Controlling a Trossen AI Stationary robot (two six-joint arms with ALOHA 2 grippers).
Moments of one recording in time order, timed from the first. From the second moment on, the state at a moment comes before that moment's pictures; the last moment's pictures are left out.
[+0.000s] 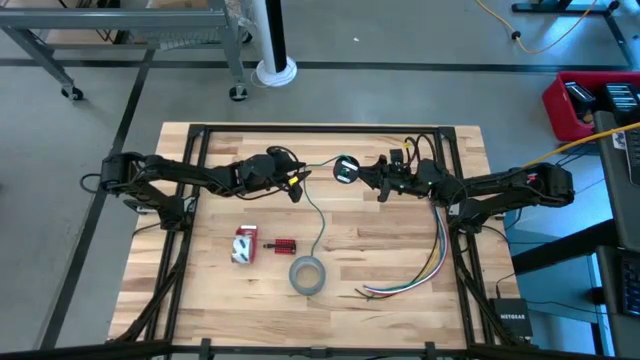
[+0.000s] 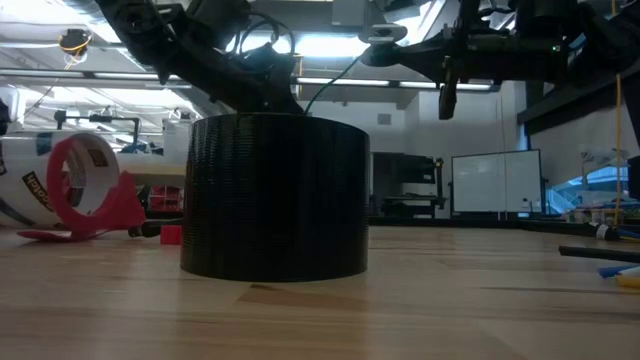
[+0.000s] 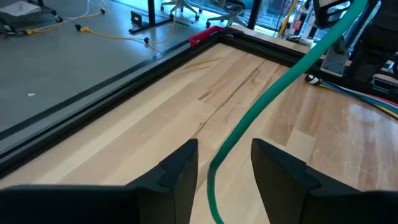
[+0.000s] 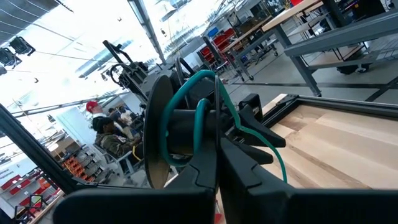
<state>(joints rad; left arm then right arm) 0.21 1.47 0.69 0.42 -0.29 -0.23 -0.22 1.21 0.38 0.99 -0.04 0.65</state>
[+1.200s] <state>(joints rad) 0.20 1.47 0.69 0.33 -0.29 -0.35 -0.22 1.21 0.38 0.99 -0.01 0.65</state>
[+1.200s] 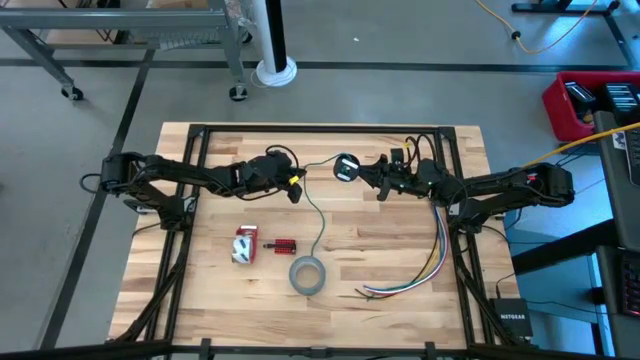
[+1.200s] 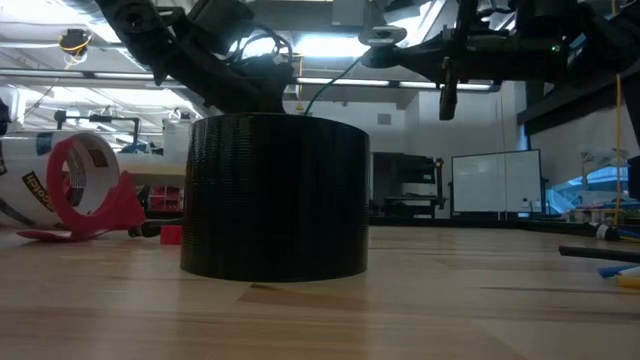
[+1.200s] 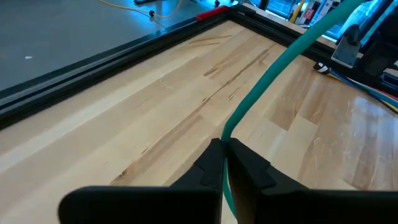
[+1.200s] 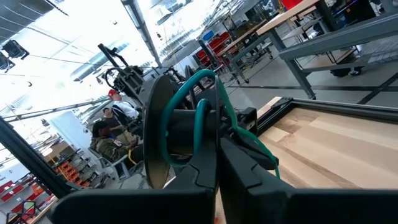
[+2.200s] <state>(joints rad) 0.19 1.47 0.69 0.33 -0.29 -0.34 -0.22 1.21 0.38 0.99 -0.01 0.65</state>
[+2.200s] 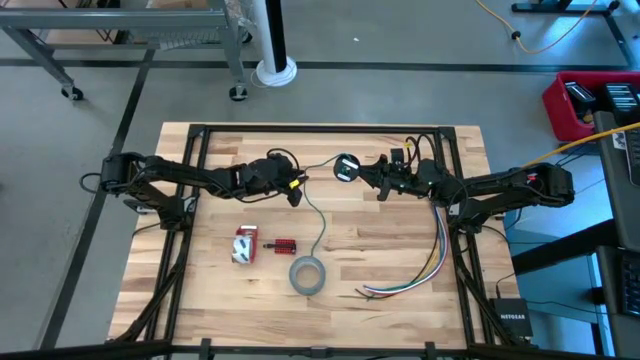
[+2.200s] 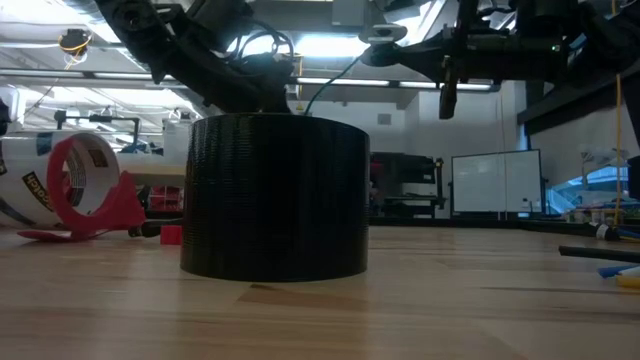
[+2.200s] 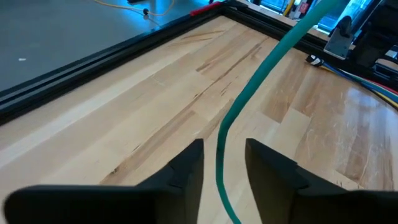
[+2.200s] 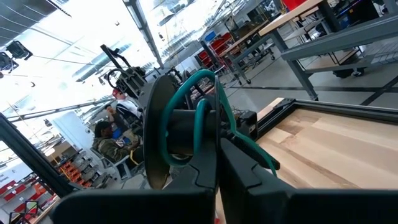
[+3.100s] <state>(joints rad) 0.18 1.47 0.69 0.43 -0.30 -0.39 -0.22 1.21 0.38 1.00 0.08 0.65</state>
